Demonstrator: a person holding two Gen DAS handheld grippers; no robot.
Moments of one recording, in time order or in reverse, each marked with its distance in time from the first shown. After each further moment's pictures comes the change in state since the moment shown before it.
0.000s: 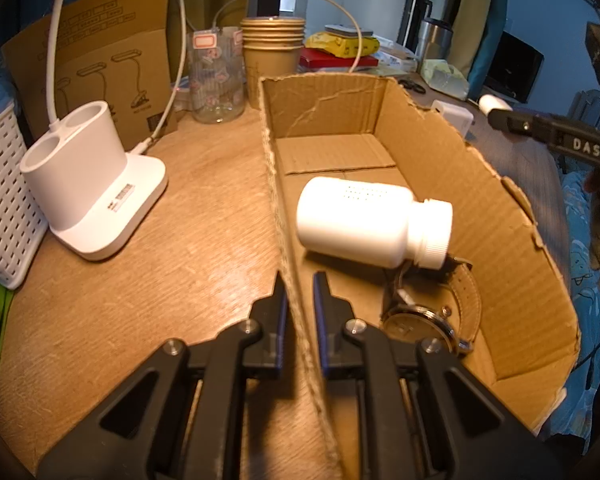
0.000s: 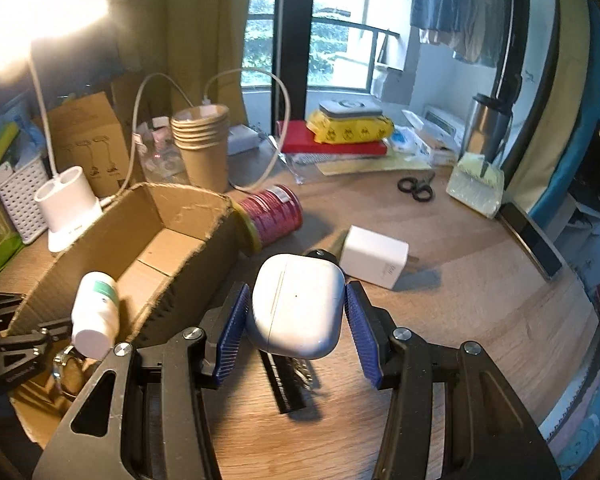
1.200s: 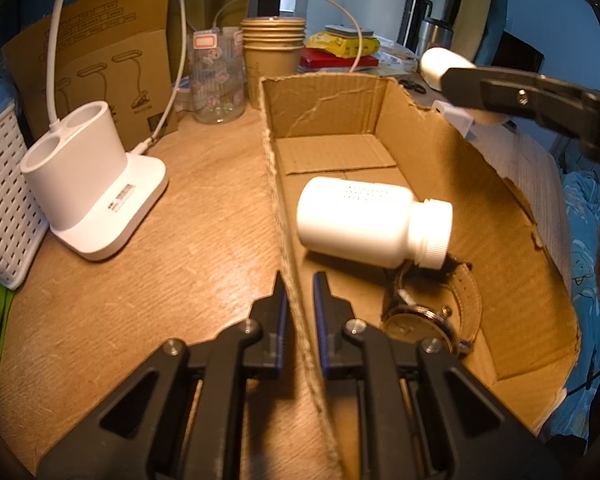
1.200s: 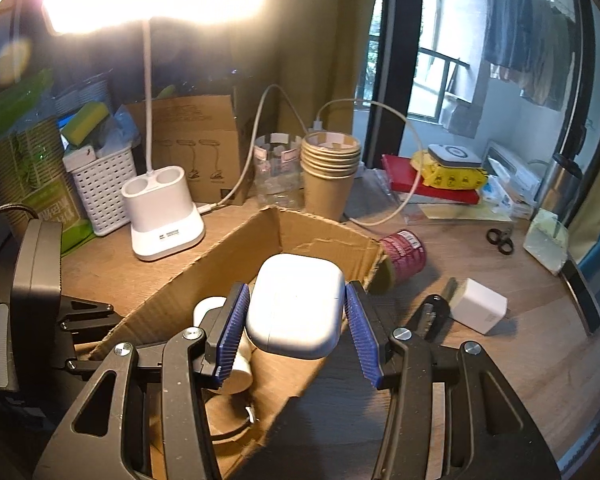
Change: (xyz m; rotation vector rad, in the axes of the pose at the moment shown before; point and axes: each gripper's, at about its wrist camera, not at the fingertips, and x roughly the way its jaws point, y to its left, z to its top) left arm 0.000 0.000 0.000 0.001 0.000 0.000; right arm -0.012 0.091 0.019 -0.148 -0.046 0.193
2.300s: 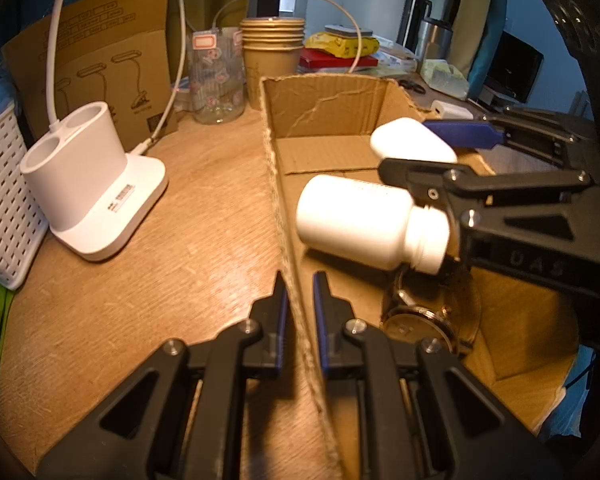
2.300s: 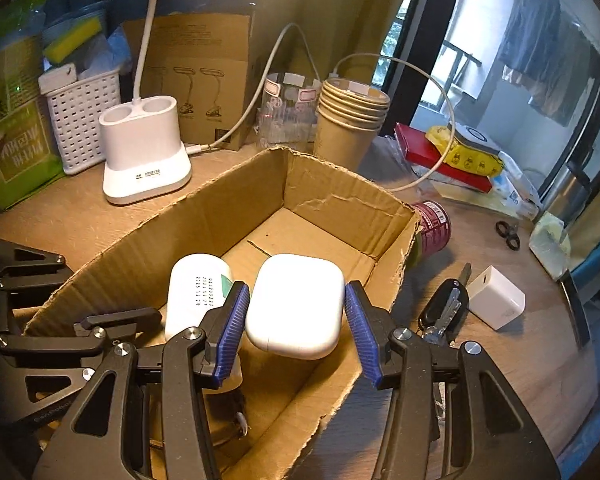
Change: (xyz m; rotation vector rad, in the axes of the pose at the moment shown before) left arm 0.000 0.000 0.000 0.001 0.000 0.001; right arm 0.048 0.022 -0.019 -0.116 0.121 -0.083
